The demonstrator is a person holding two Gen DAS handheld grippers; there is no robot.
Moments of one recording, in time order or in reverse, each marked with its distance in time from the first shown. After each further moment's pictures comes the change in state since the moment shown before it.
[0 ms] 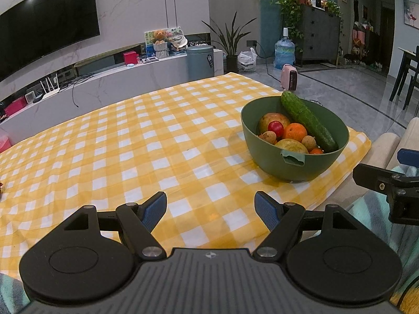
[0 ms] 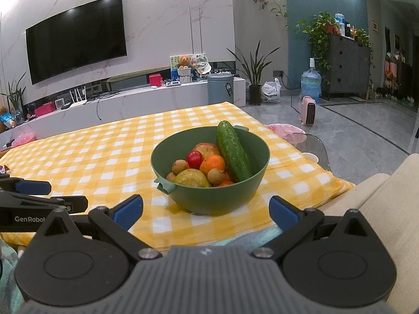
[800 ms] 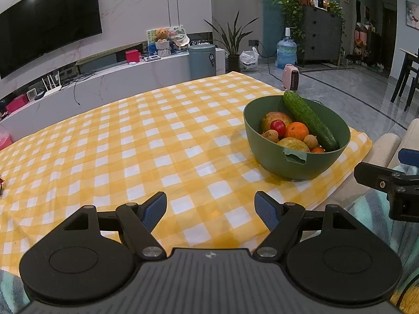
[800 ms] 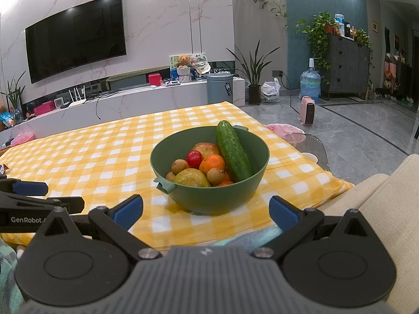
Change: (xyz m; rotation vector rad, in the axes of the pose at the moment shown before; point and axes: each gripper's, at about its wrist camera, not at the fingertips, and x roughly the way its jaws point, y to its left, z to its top) left arm -0.003 0.005 -0.005 -0.007 0.003 0.004; right arm 0.001 0.000 0.000 0.000 0.001 -0.001
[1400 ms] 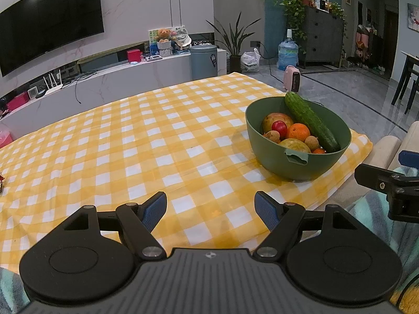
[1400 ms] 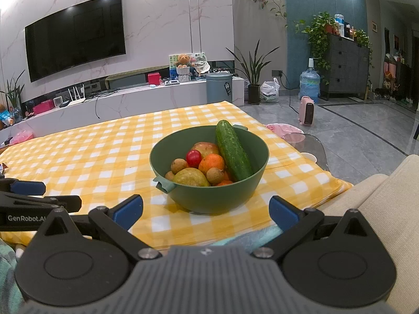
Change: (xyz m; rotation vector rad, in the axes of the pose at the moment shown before) left arm -0.003 0.001 -0.001 -0.004 0.001 0.003; right arm 0.000 0.000 0.000 -0.001 0.001 -0.001
